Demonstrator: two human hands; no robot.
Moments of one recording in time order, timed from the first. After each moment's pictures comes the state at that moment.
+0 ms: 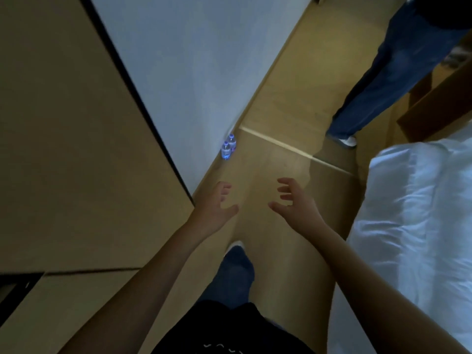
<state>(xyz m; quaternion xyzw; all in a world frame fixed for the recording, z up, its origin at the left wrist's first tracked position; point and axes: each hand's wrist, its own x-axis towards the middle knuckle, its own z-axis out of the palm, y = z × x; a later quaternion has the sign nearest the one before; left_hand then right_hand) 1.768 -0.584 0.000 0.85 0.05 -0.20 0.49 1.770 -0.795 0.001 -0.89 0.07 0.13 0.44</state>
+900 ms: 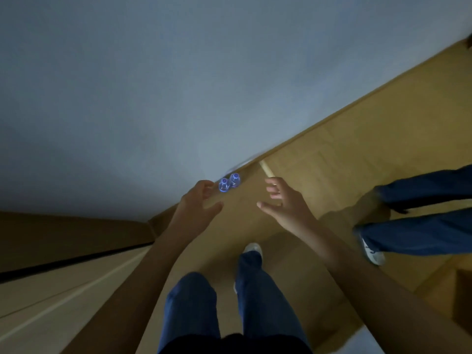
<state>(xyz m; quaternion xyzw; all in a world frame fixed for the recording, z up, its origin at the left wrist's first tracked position) 2.204 -0.685 -0.073 0.78 0.35 -0.07 0.51 2.330 -0.869 -0.074 -0.86 -0.20 0.33 0.33</state>
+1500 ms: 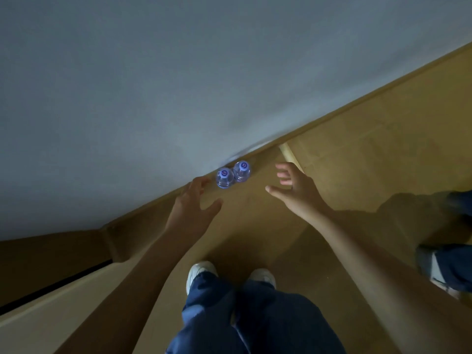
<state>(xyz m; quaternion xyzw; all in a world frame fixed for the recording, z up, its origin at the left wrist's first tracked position) 2.289 -0.653 -0.448 0.81 0.38 -0.07 0.44 2.456 -0.817 -0.458 -0.87 -0.17 0.35 0.31</state>
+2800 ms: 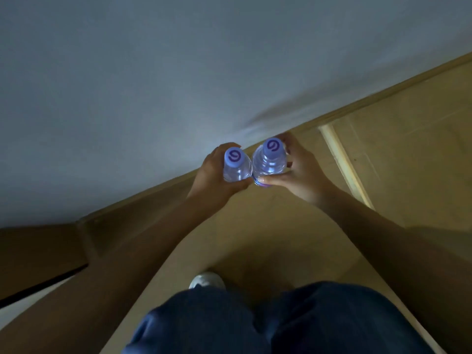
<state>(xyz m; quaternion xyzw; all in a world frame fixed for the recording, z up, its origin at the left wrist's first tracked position) 2.330 -0.617 -0.655 0.77 0.32 0.06 0.54 2.477 -0.755 -0.664 -0.79 -0.31 0.34 0.41</state>
